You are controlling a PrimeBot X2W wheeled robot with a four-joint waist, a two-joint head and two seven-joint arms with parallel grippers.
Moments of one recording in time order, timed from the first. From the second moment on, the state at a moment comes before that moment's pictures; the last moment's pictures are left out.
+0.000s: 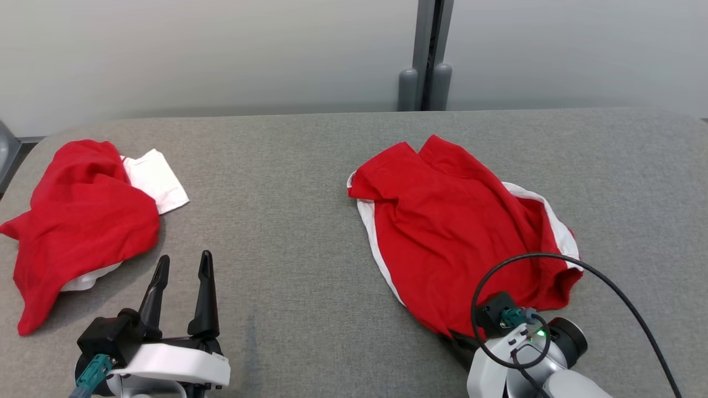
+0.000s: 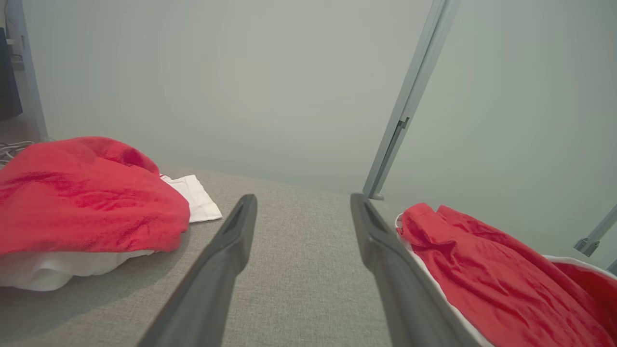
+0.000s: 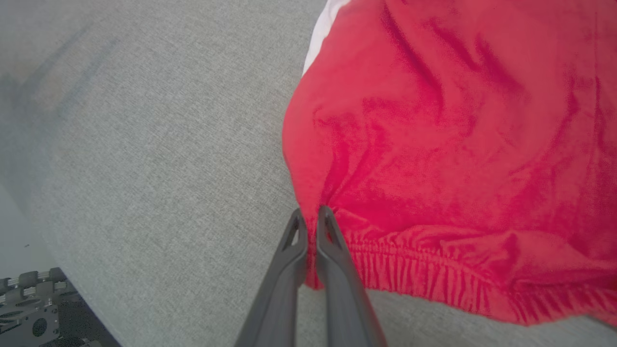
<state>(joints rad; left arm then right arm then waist) -0.05 0.05 -0.04 0.21 -0.35 -0.04 -0.26 -0.29 -0.24 0.67 0.38 0.41 0.13 0.28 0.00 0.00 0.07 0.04</state>
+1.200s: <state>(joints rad) -0.09 0.05 -0.03 0.26 -0.31 -0.07 -0.26 -0.22 -0.61 0.67 0.21 0.71 0.13 0.15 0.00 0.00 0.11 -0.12</state>
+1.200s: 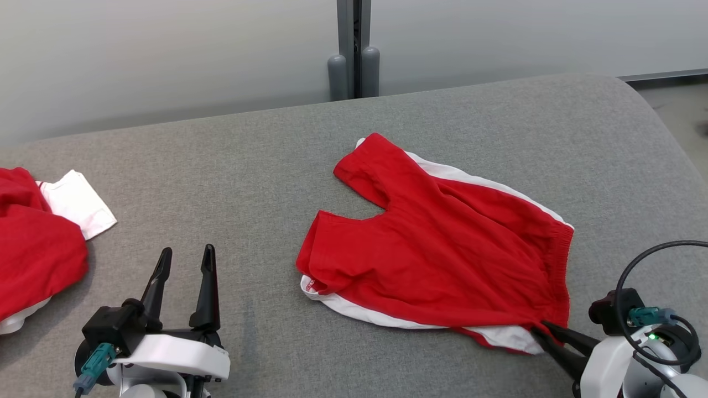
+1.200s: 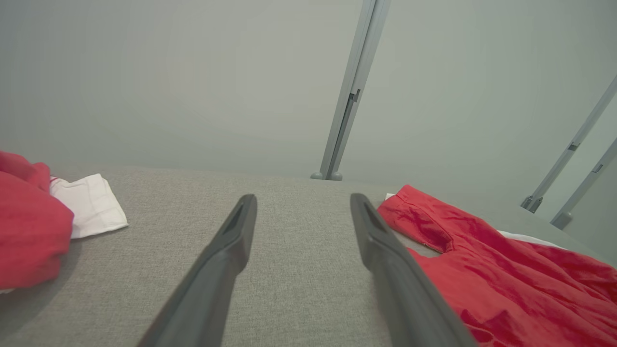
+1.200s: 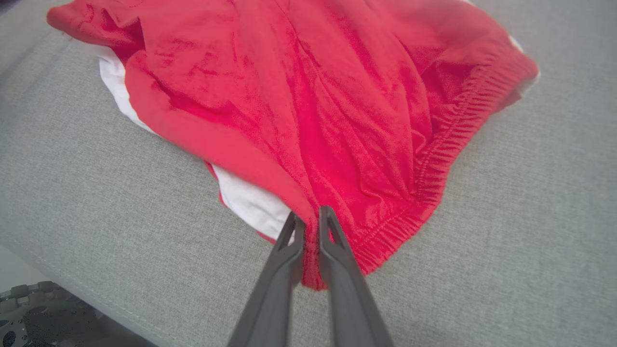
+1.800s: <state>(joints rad) -0.07 0.05 -0.03 0.26 -0.31 -0.07 -0.26 -0.14 -0.63 0.50 0.01 0.73 0.13 0.07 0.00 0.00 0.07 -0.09</state>
